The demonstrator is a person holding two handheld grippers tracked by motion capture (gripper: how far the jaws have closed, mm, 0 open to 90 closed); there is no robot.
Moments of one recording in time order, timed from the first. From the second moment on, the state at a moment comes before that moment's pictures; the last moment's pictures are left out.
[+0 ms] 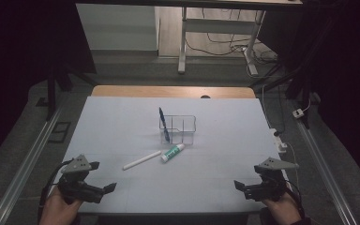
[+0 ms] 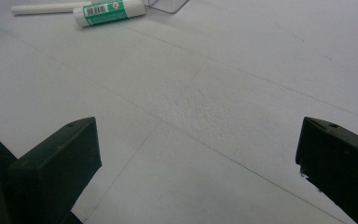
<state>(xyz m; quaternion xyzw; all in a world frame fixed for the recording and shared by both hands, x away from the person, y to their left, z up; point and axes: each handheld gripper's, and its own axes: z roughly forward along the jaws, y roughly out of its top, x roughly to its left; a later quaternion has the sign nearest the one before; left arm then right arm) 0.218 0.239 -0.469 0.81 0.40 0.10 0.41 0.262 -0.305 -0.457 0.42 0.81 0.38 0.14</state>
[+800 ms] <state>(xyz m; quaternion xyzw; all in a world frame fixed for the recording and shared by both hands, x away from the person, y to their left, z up) 0.301 0.190 -0.487 0.86 0.38 0.08 0.35 0.263 -0.303 -0.458 0.41 0.82 0.38 0.14</state>
